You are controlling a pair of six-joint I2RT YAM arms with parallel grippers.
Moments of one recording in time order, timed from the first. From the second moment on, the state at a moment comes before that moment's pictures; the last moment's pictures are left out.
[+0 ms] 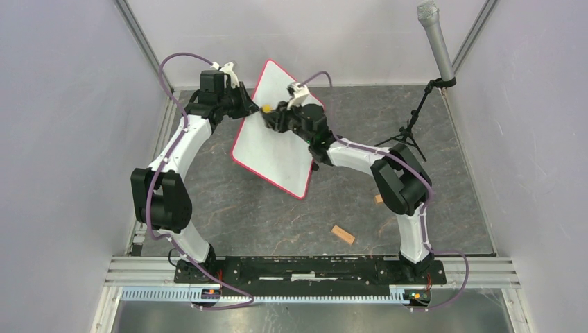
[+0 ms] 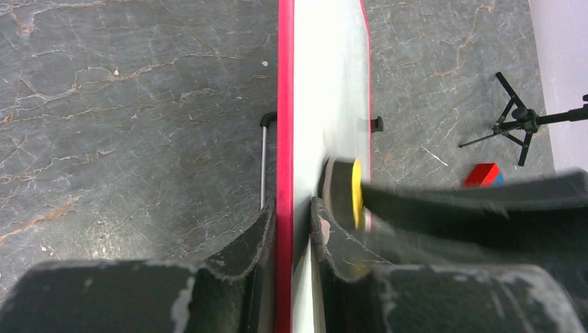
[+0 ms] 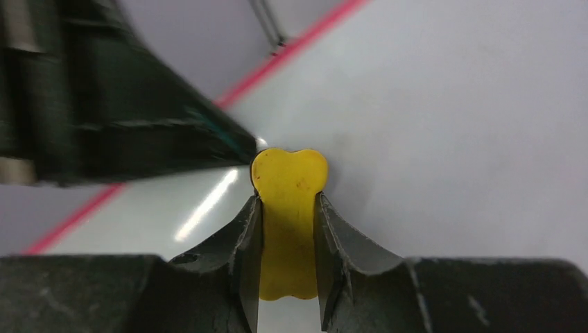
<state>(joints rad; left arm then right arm) -0.17 1.69 1.47 -0.37 0.31 -0.33 0.68 2.04 1.36 0.61 -0.05 0.36</state>
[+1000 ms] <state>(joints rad) -0.19 1.69 1.49 -0.40 0.29 -0.33 0.68 1.67 0.83 0.53 -0.01 0.31</state>
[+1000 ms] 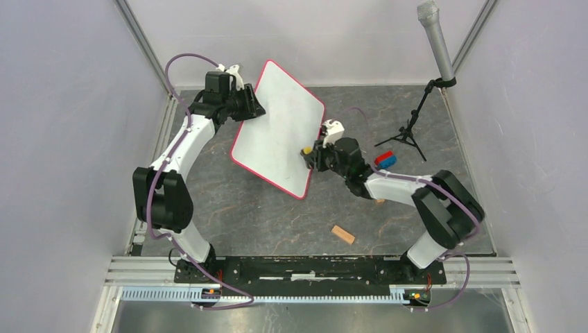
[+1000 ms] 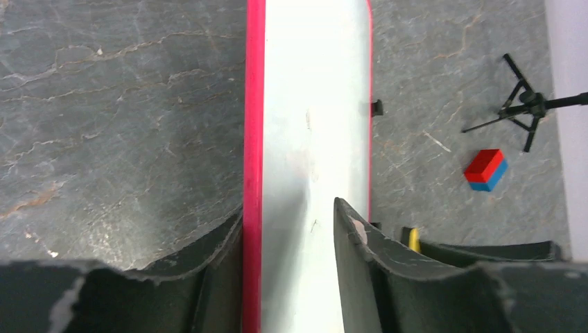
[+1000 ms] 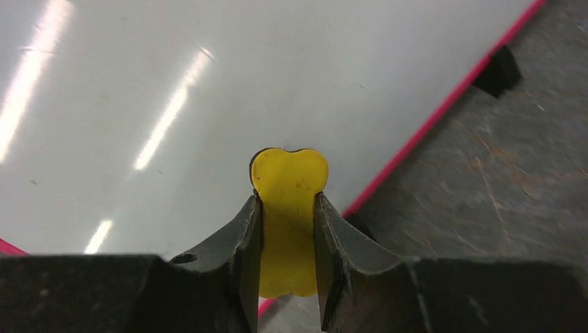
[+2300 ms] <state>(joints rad) -0.33 0.83 1.26 -0.29 0.27 -0.24 0.61 0.56 0.91 -0.48 0.20 0.02</state>
